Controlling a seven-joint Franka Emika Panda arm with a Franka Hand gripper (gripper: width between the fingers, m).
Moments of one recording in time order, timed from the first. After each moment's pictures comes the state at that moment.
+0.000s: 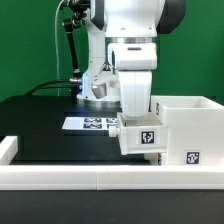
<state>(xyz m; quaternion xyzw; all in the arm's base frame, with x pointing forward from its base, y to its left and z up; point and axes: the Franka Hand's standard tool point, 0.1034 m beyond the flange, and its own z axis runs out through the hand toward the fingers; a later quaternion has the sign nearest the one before) 0.543 0.009 0.054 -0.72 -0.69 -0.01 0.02</state>
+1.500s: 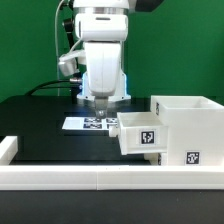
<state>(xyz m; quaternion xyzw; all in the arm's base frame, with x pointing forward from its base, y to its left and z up) 0.564 -0.055 0.081 -0.70 -0.71 -0.01 0.03</state>
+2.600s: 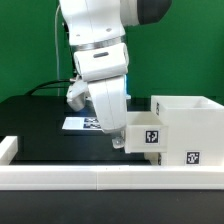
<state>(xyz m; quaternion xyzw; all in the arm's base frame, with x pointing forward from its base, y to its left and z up) 0.581 -0.021 0.052 -0.71 -0.69 -0.05 0.10</state>
